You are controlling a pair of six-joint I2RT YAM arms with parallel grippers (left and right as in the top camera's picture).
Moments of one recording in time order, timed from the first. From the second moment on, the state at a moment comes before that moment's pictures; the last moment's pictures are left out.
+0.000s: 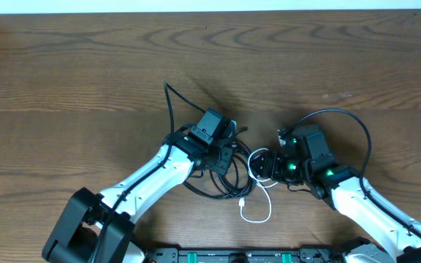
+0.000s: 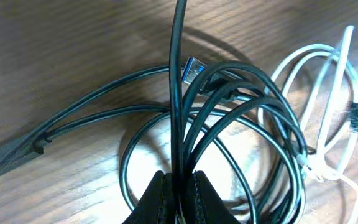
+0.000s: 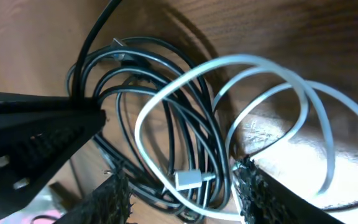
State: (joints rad) left arm -0.62 1.57 0.89 -0.52 0.19 -0.25; right arm 0.43 1.32 0.51 -0.17 -0.50 0.75
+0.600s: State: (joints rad) left arm -0.40 1.35 0.89 -0.55 0.44 -0.25; right arm 0.47 1.32 0.51 -0.25 -0.30 0.75
